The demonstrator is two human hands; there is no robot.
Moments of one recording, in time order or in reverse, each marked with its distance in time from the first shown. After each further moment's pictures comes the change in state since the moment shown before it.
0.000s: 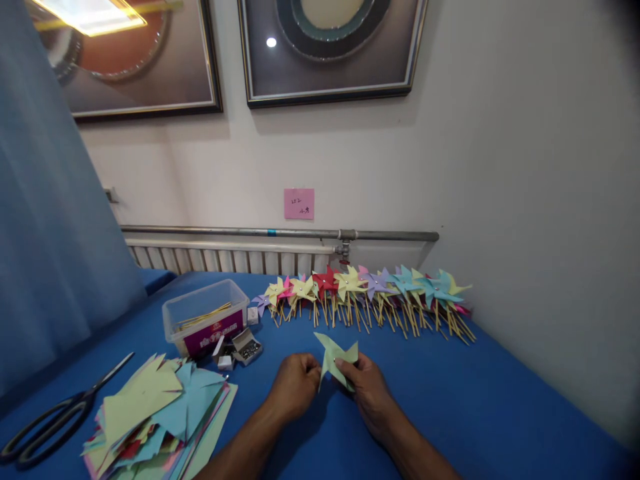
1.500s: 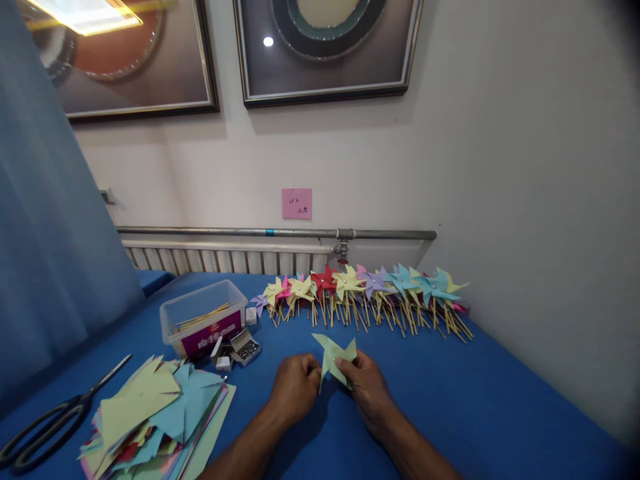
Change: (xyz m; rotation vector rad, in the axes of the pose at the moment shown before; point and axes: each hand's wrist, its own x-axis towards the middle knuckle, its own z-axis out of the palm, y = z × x) left_hand -0.003 0.006 0.002 0.114 0.051 0.063; right_hand -0.009 -0.013 0.006 -0.013 -0.030 -0.041
